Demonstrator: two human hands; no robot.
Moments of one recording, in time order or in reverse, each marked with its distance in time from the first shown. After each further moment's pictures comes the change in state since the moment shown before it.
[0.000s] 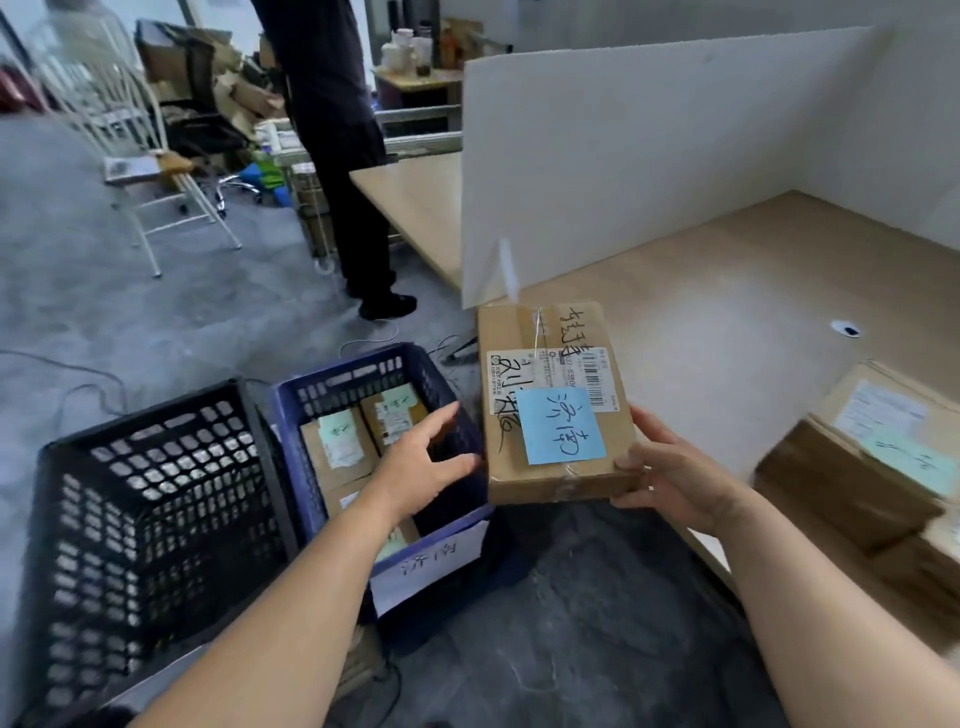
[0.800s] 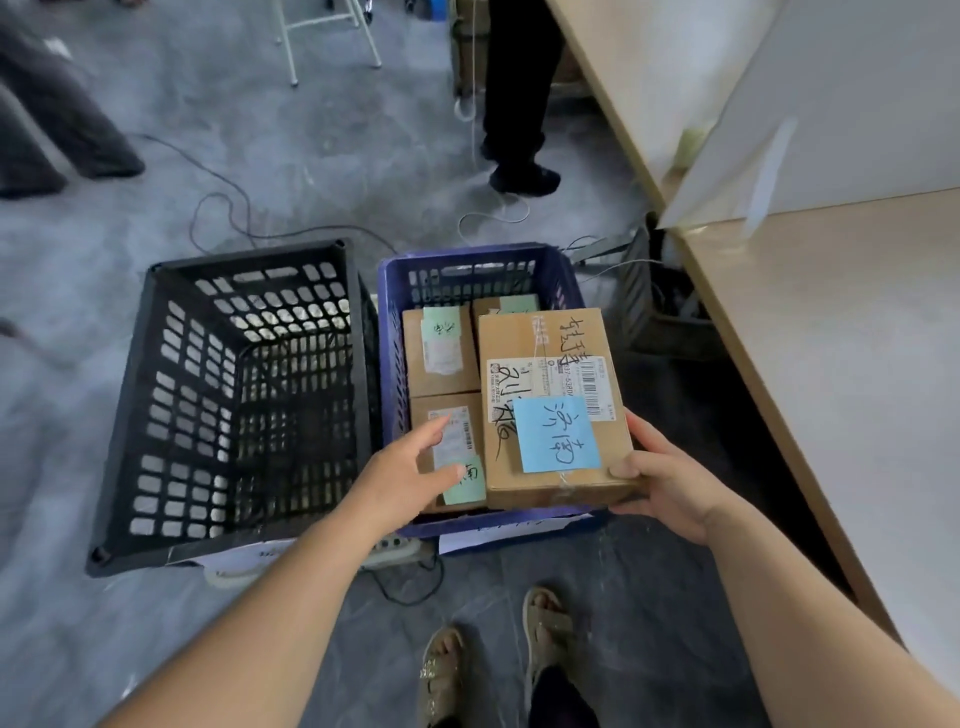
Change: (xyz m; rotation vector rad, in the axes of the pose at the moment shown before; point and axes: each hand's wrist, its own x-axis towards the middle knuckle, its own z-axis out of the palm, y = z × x) left_hand 0.027 -0.173 -0.047 -0.091 0.094 -0.498; right_hand 0.203 0.068 0.096 -0.170 -0.300 0.332
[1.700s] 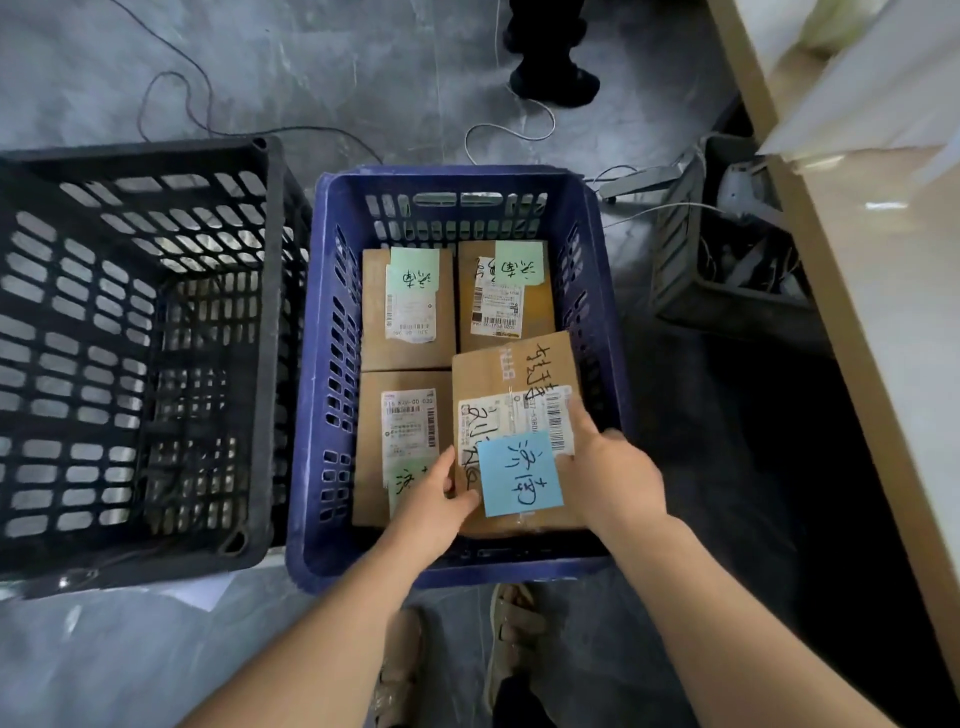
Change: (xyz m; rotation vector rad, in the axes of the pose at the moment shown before) left_hand 0.131 -0.039 0.125 -0.207 -0.030 -0.388; right_hand 0.143 0.016 0.003 -1.335 0.267 0.099
